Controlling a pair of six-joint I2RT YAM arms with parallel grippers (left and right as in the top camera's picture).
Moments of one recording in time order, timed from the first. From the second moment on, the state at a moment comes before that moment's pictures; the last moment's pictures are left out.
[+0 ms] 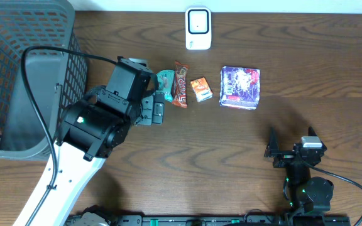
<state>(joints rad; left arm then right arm) -0.50 1.28 1.46 -1.18 -0.22 -0.32 0.00 0.01 0.01 -0.07 -0.01 0.01</state>
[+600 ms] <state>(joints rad) -0.51 1.28 1.45 -1.21 -0.05 -0.37 0.00 0.01 0.01 -0.07 -0.01 0.01</state>
